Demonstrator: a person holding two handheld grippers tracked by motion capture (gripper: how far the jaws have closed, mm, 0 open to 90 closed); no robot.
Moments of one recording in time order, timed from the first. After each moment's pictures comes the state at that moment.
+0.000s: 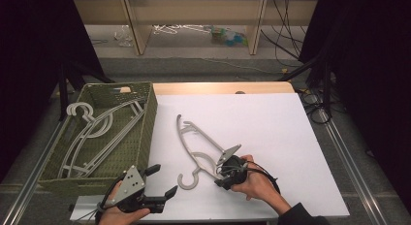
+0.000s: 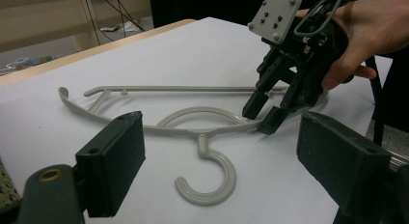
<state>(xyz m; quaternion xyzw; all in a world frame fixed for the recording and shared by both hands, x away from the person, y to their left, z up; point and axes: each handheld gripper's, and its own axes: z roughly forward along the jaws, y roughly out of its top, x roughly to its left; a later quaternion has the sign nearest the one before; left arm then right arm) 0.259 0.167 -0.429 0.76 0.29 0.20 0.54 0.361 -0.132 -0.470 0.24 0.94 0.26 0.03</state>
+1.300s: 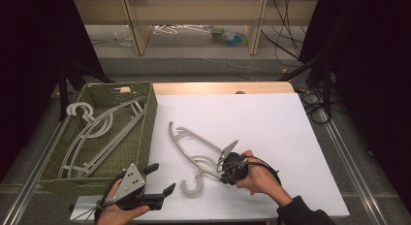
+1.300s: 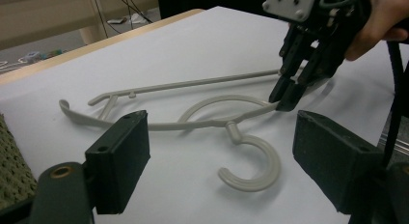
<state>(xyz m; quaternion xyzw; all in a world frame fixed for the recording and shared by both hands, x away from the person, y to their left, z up) 0.265 0.169 -0.431 0.77 0.30 0.22 0.52 0.365 -0.135 -0.451 0.19 0.96 0.21 0.01</state>
